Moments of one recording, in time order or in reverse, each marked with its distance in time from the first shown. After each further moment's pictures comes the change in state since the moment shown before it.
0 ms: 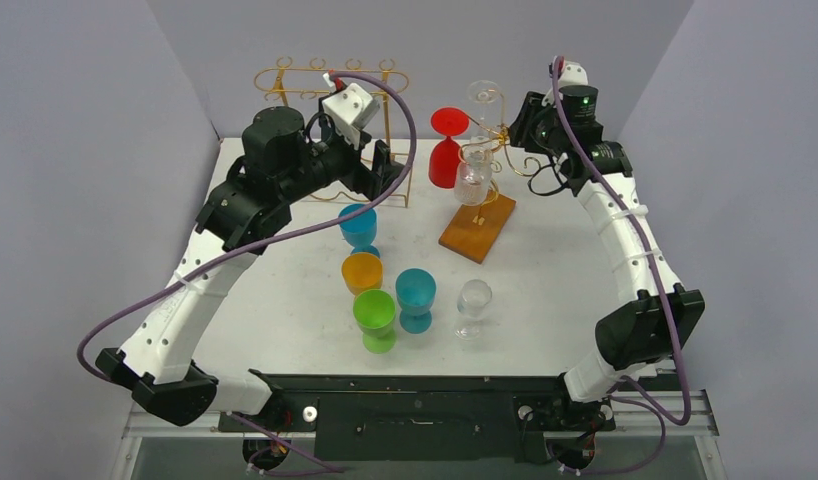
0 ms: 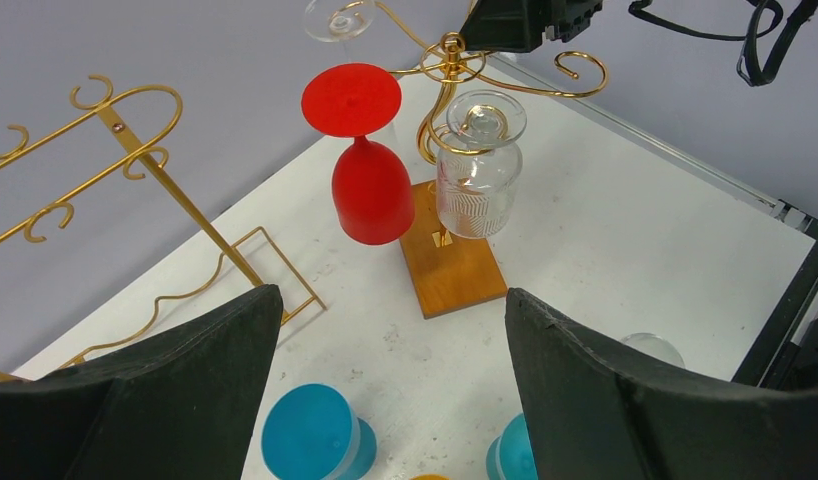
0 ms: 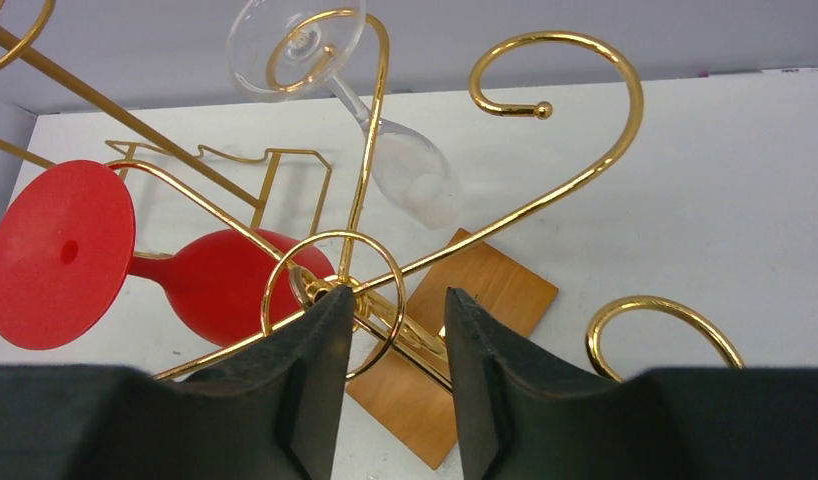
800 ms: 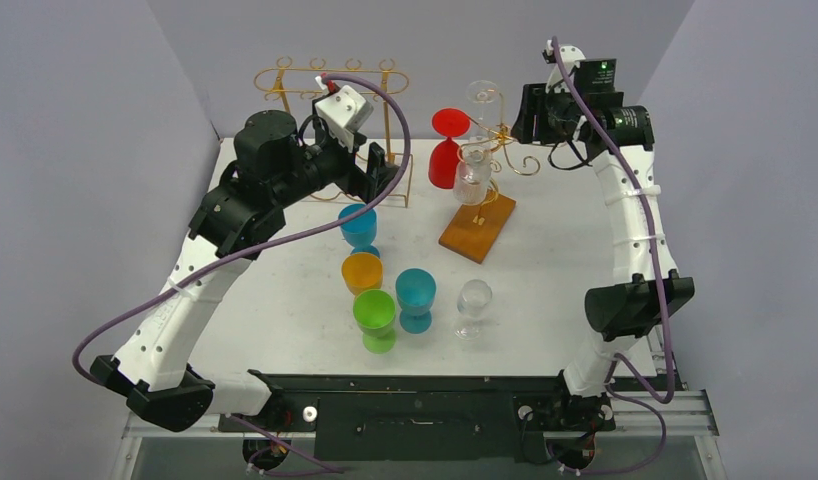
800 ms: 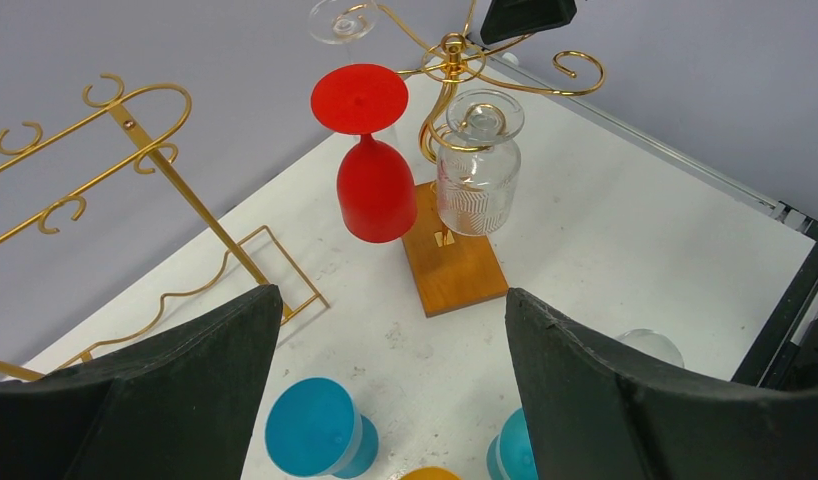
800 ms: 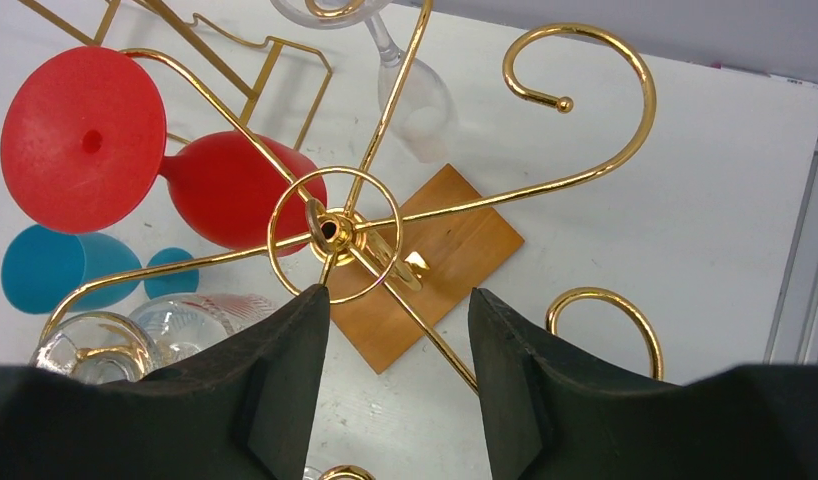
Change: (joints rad) left arm 0.006 -0.034 -0.023 -0.001 0.000 -0.002; right arm -0.058 0.166 0.447 -0.445 -0.159 -0.232
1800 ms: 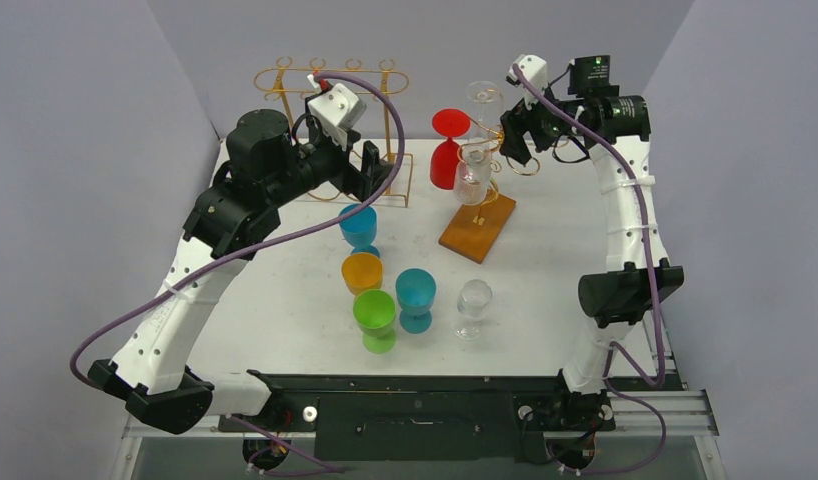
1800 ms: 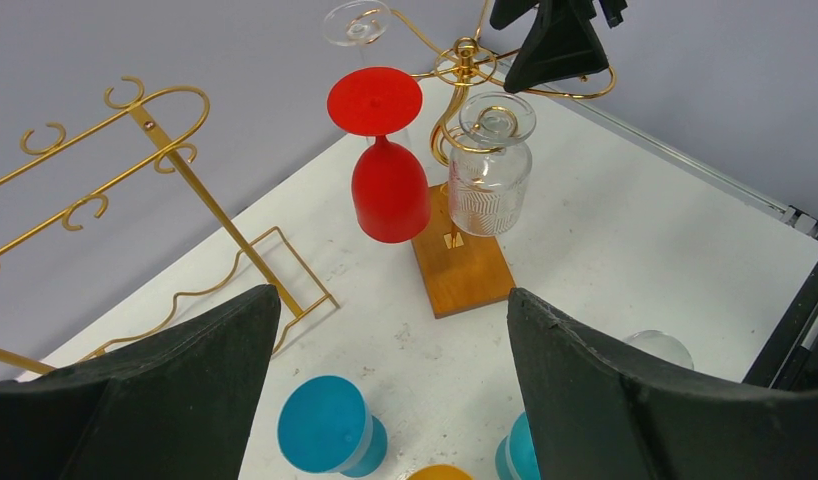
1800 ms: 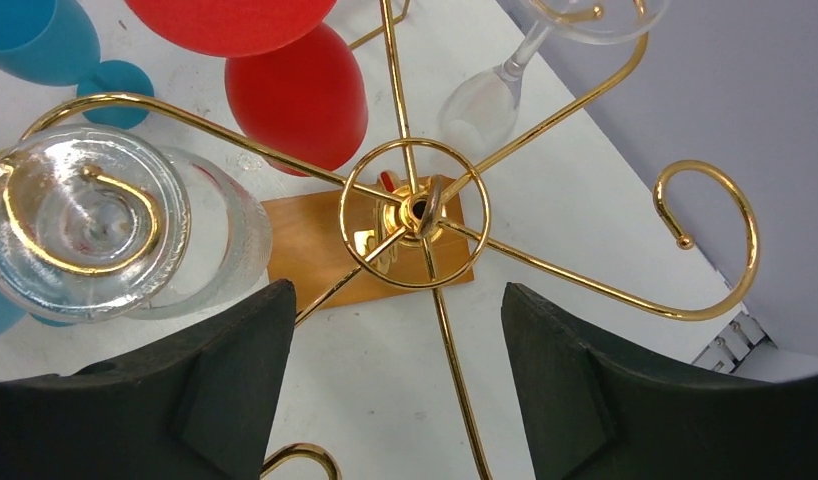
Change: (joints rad) left arm 0.025 -0.012 0.000 0.000 0.012 0.006; right arm -0.012 0.109 0.164 -0.185 -0.280 -0.603
